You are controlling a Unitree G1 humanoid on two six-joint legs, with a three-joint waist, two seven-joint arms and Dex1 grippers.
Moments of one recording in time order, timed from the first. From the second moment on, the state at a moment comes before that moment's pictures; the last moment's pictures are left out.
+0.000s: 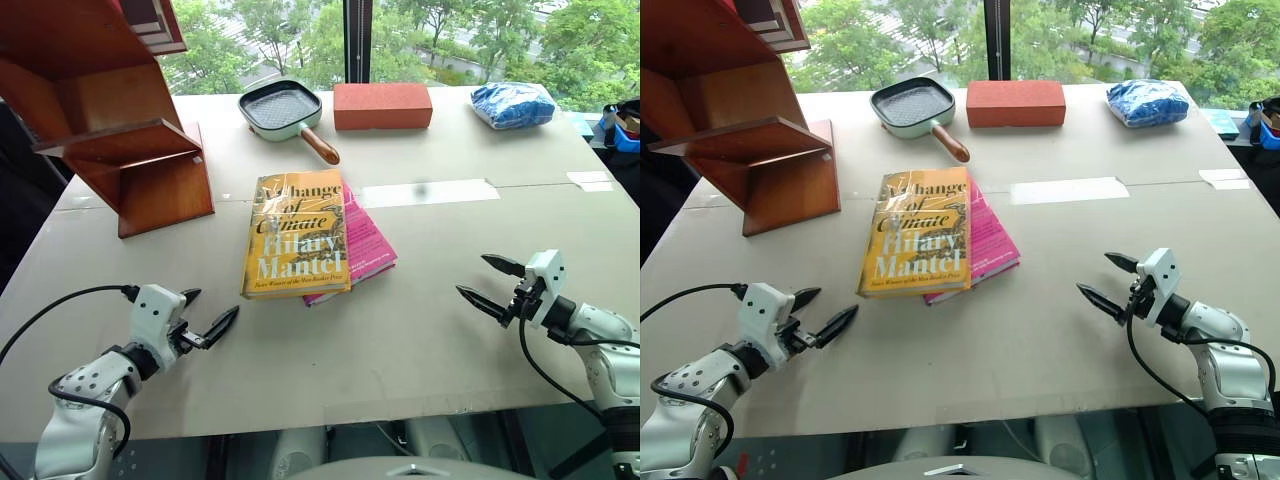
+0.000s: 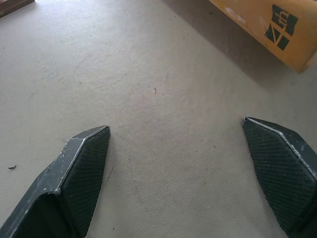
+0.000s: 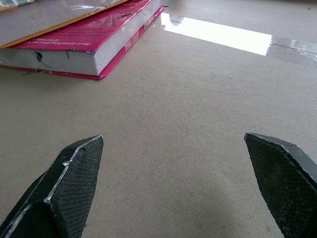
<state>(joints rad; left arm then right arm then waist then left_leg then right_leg) 0.29 0.63 0.34 -0.16 -0.35 0.20 -0.70 -0.05 -0.56 -0.15 0.06 0.40 0.08 0.96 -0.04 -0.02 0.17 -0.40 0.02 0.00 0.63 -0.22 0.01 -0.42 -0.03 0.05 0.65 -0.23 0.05</state>
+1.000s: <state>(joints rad) 0.11 0.69 0.40 -0.08 -0.53 0.36 -0.83 -0.03 -0.62 -0.17 -0.14 0.54 0.21 1.02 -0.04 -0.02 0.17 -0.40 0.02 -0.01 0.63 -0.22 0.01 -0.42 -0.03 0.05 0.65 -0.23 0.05</state>
